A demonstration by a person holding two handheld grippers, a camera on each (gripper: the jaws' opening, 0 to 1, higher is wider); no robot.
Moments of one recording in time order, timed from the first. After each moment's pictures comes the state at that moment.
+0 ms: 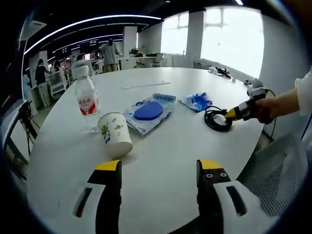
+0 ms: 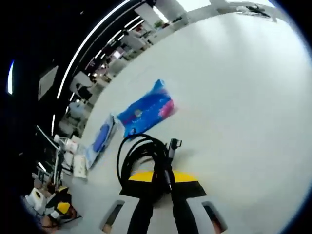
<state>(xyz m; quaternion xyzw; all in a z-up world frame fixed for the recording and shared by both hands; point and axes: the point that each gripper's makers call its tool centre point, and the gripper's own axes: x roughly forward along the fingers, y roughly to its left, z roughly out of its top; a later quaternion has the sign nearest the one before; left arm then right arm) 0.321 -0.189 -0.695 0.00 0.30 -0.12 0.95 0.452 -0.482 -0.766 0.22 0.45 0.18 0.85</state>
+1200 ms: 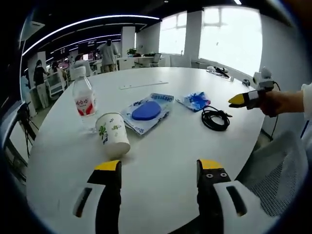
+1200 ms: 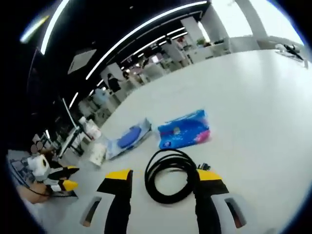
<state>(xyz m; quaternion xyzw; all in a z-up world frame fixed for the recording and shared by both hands) 0.321 -0.192 -0.697 0.00 0.30 -0.12 0.95 0.432 -0.467 -0.694 0.15 0.34 0.29 0.88</state>
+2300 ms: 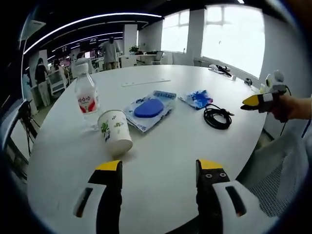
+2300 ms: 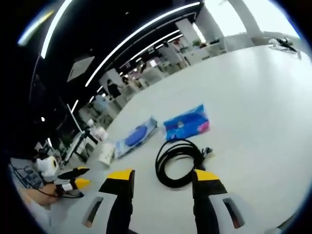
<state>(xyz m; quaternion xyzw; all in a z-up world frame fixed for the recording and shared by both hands) 0.321 -0.191 -0.698 0.00 0.31 -0.12 0.94 0.409 -0.470 -0.685 0.19 0.34 0.28 0.88</state>
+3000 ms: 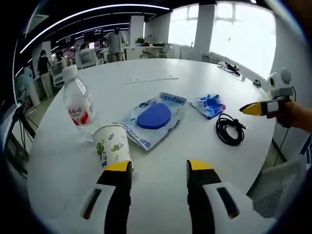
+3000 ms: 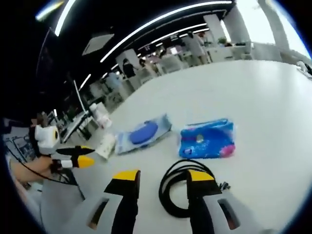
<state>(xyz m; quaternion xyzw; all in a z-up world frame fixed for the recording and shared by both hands) 0.386 -0.192 -0.700 -0.01 0.36 -0.09 0.93 0.461 -0.414 -0.687 0.06 0.36 0.37 0.86</state>
